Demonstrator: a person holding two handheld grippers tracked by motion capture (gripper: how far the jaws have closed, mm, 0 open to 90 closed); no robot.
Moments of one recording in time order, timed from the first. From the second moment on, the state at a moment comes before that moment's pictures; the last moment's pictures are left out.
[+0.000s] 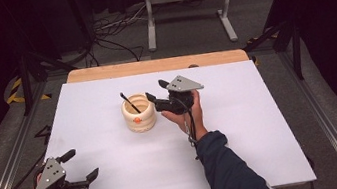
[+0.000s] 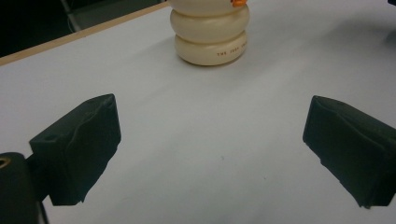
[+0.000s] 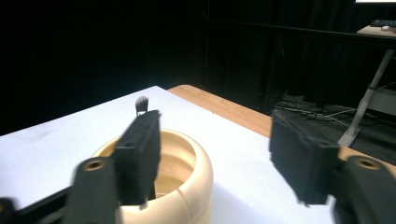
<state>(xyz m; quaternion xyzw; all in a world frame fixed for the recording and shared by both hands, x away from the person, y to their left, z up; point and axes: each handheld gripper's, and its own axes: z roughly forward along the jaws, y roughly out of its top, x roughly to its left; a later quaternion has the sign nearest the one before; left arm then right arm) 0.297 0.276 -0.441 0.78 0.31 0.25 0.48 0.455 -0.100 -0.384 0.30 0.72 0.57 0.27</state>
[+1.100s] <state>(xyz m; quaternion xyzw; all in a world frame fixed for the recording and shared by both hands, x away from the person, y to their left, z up) 0.296 0.274 -0.441 0.79 0.31 0.25 0.48 0.426 -0.128 -0.368 0.29 0.73 0.53 0.33</state>
